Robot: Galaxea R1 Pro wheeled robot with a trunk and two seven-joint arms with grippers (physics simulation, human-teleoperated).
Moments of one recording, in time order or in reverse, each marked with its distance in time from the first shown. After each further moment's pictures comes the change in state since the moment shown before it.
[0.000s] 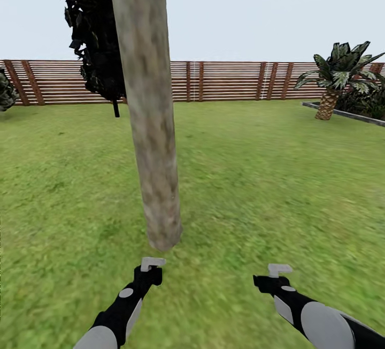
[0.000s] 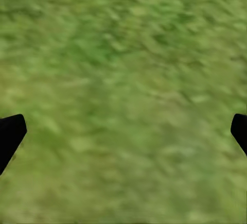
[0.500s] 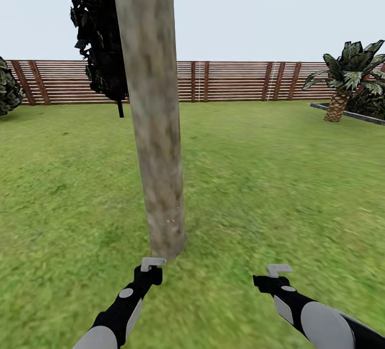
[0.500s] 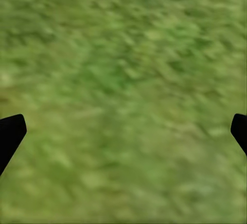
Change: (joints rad) left arm 0.000 0.000 0.000 0.001 0.000 -0.005 -0.001; right arm 0.000 0.000 0.000 0.000 0.000 0.000 0.001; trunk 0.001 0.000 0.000
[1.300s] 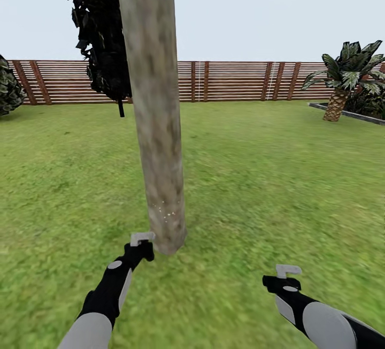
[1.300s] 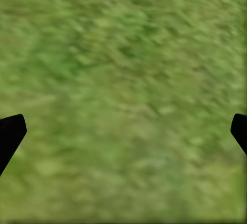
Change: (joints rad) left arm 0.000 0.001 -0.011 -0.337 0.087 0.259 -0.073; right arm 0.001 -0.009 0.000 -0.001 0.001 0.001 -0.167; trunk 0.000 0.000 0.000
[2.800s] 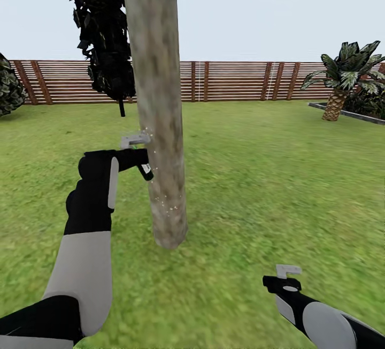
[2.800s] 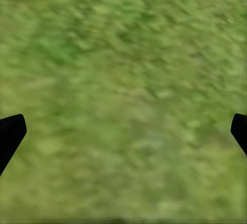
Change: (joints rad) left arm -0.409 -0.001 -0.227 -0.663 0.104 0.924 -0.005; right arm 0.000 0.000 0.000 0.000 0.000 0.005 -0.004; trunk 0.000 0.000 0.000
